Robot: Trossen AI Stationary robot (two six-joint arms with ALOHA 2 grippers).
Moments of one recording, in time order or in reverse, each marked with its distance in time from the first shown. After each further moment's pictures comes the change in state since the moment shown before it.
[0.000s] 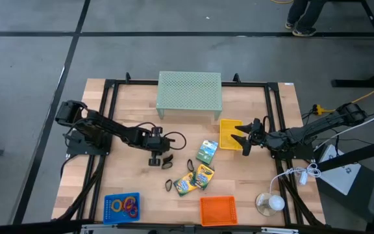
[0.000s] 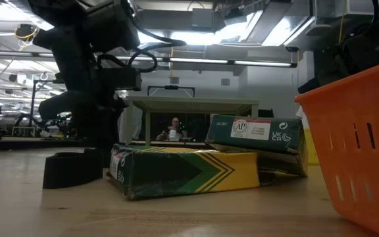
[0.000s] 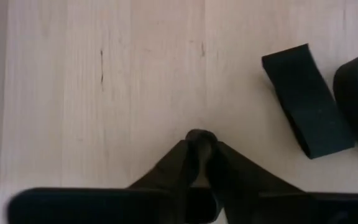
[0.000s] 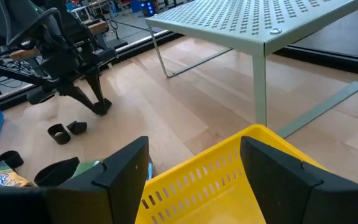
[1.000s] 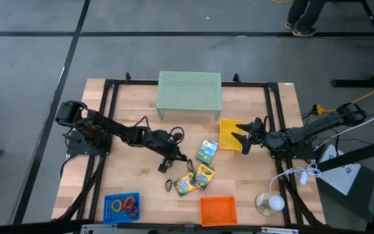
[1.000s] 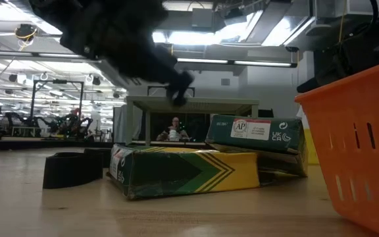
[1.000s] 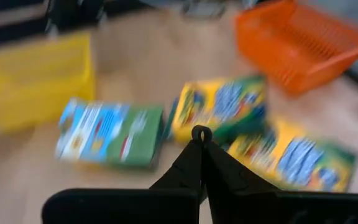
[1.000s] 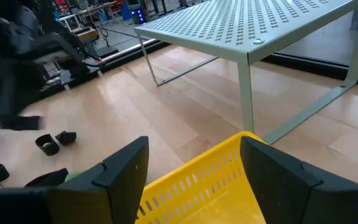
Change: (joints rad) left arm -0.008 0.000 -0.001 0.672 0.370 0.247; right arm 0.000 0.000 0.000 0.010 0.052 0.001
